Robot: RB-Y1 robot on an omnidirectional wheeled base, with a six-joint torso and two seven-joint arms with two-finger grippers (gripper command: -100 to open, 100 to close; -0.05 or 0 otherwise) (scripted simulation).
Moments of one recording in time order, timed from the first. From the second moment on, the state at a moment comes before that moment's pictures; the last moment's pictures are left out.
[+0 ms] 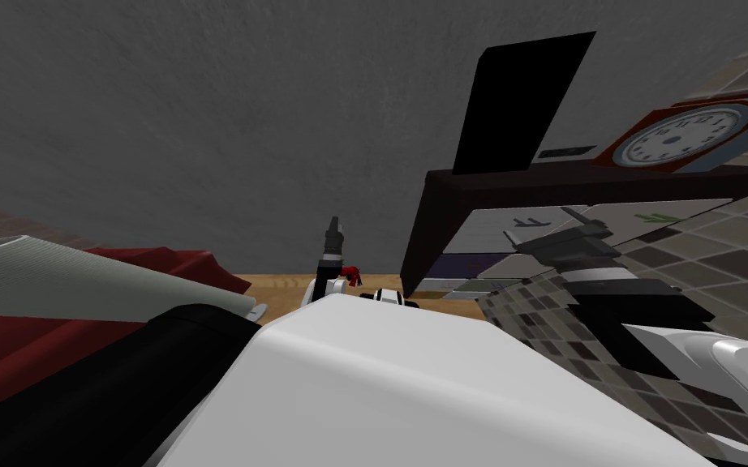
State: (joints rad) left arm 0.49 -0.01 -0.06 -2.21 -0.10 -0.36 -0.14; right arm 0.58 -0.69 -0.48 -2.26 0.97 -0.16 0.94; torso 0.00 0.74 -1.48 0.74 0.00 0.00
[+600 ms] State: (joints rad) left arm 0.48 -0.01 -0.06 -2.21 -0.10 -0.36 -0.14; right arm 0.59 -0.69 -0.49 -2.28 0.96 -0.17 0.94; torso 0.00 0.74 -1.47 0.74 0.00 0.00
